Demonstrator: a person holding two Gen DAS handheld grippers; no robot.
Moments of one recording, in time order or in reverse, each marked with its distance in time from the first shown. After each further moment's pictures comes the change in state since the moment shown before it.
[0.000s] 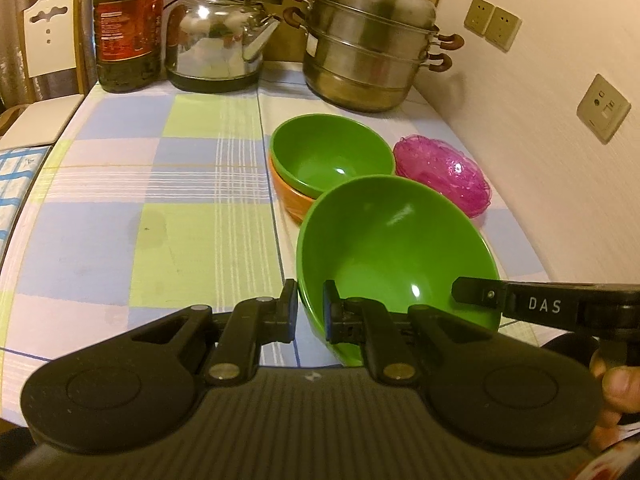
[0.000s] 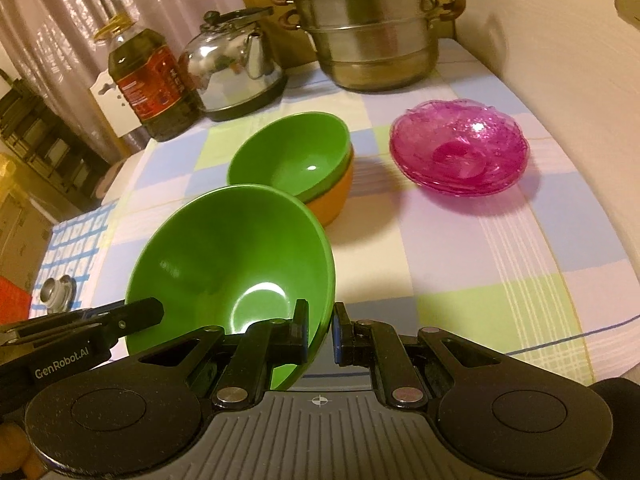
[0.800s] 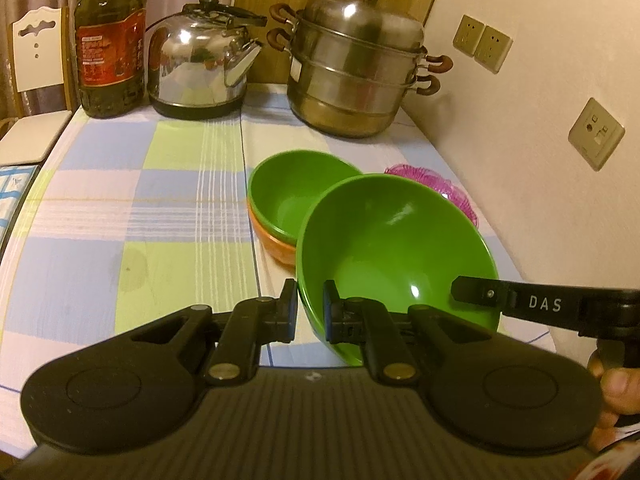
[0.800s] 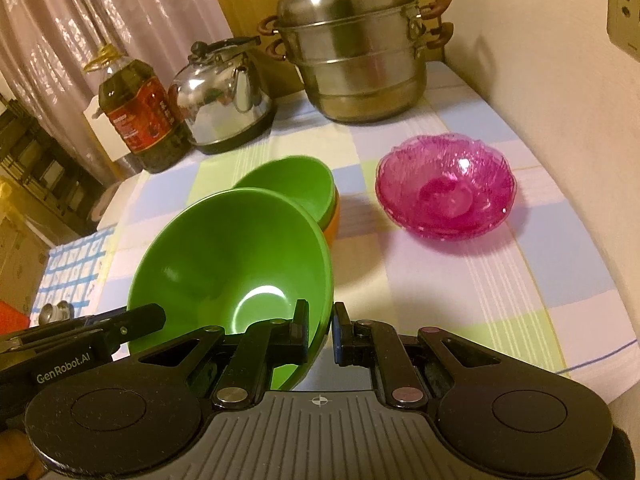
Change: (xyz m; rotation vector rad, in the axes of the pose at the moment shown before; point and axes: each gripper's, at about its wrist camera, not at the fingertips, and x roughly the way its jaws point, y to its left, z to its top) left arm 0.006 -0.009 0.035 0.007 -0.044 -0.035; right arm -0.011 -0.007 0.034 0.018 -0.057 -0.011
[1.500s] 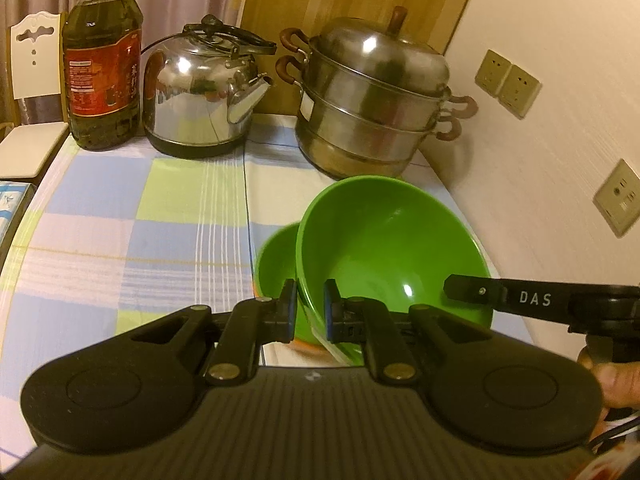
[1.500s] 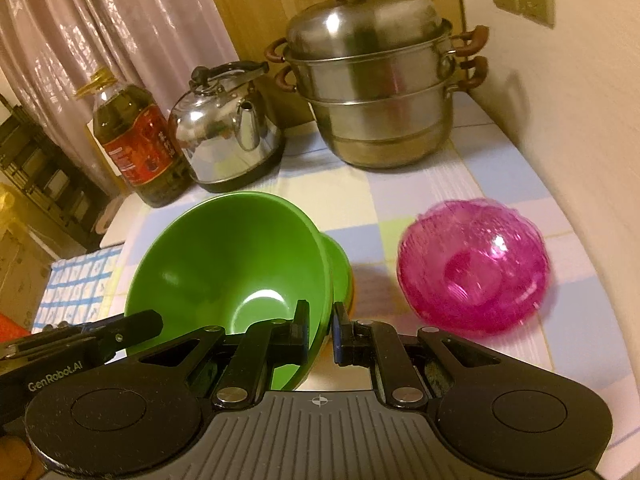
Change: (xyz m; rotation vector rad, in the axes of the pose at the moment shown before) left arm 0.047 0.021 0.078 -0.039 -0.033 -0.003; right arm 0.048 0.004 0.087 -0.033 -0.015 0.028
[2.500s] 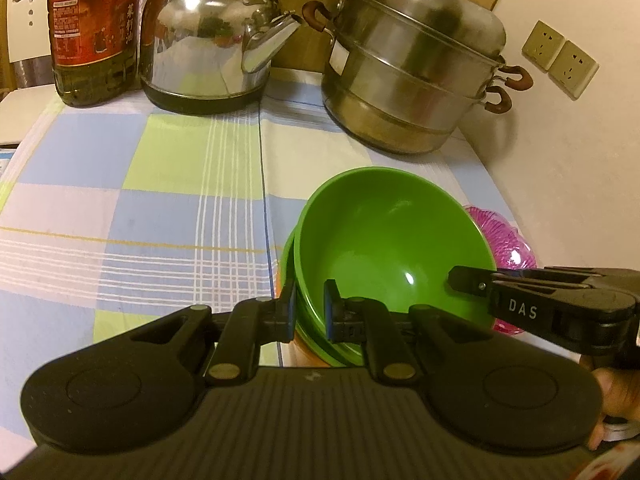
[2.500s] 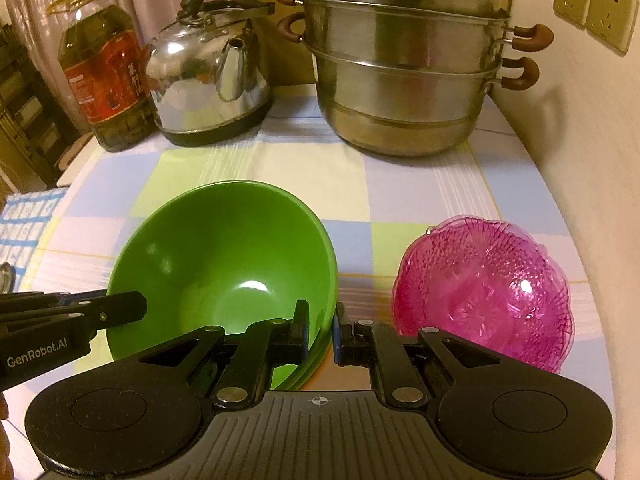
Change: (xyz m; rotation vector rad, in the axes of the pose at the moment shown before) left arm 0.089 0.034 -0.001 -0.045 0.105 0.013; right arm 0.098 0.006 0.010 -0.189 0.081 -0.131
